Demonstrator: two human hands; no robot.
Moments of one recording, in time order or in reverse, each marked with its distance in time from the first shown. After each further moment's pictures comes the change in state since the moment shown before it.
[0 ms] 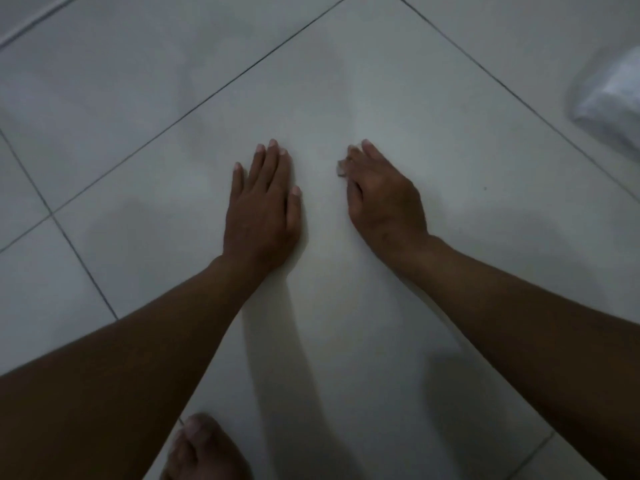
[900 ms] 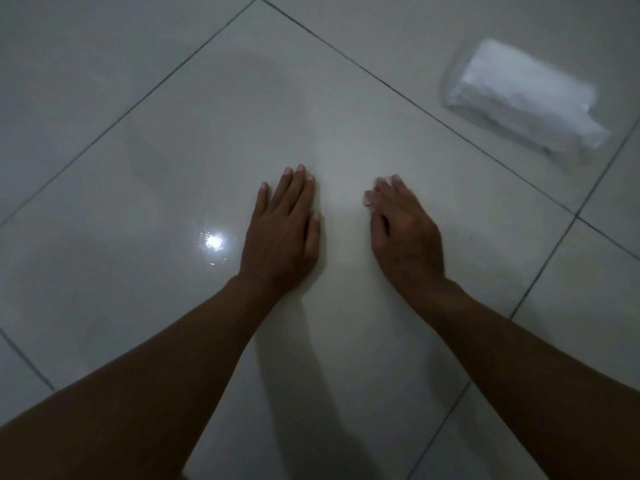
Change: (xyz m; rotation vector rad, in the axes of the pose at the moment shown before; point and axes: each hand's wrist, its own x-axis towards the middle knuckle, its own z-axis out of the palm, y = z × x) left_hand -0.004 0.114 0.035 -0.103 -0.058 0.297; right_hand -0.082 0.079 -0.085 -0.122 0.109 0.252
